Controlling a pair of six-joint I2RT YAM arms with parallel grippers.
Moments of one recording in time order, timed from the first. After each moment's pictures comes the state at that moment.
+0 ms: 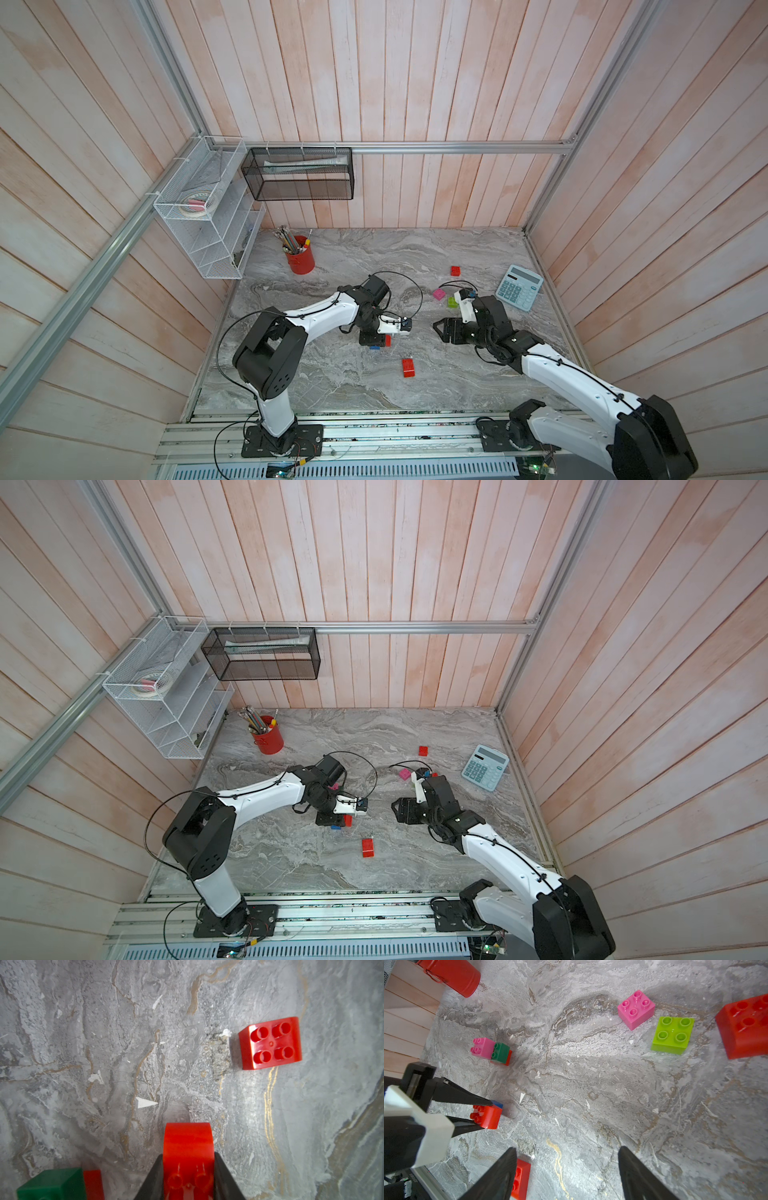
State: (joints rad) left arm -0.66 1.78 1.17 -0.73 0.31 0.98; right arm 0.50 1.08 0.55 -0.23 -0.19 0.47
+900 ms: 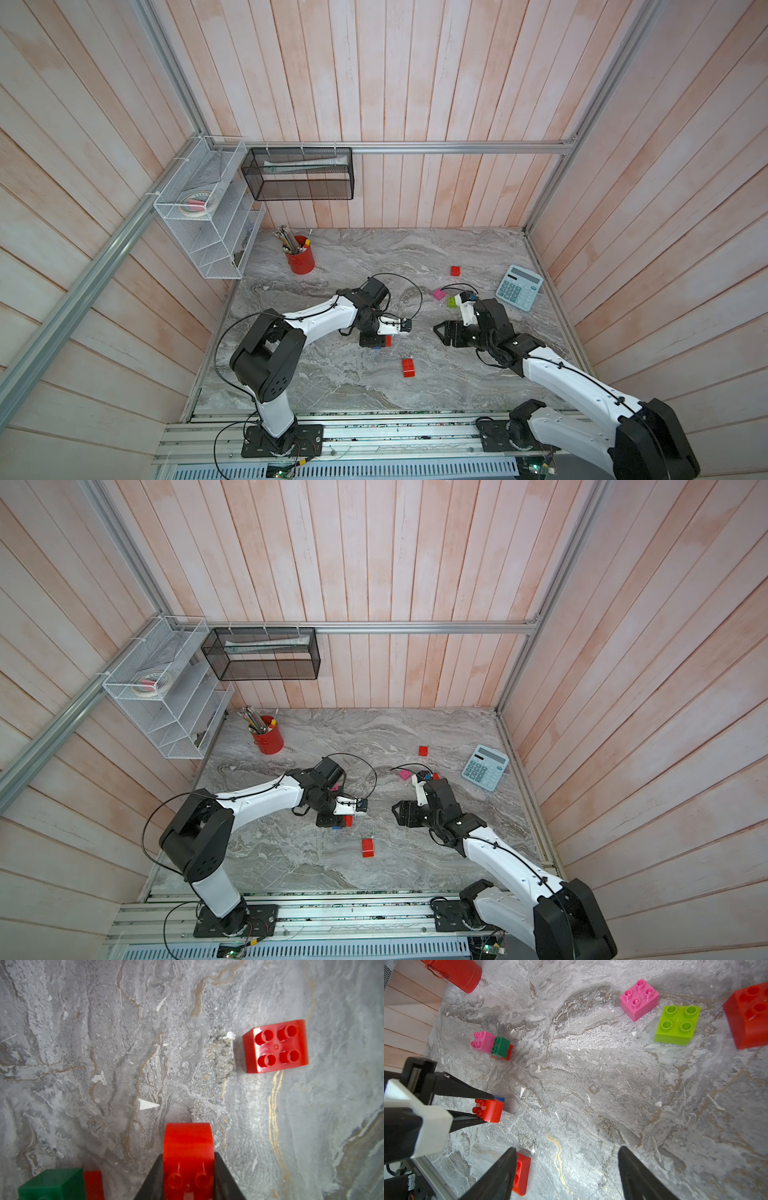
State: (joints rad) left arm -0.66 1.77 1.13 -0.67 0.30 0.96; right arm 0.49 1.06 0.52 -0.21 -0.22 0.47
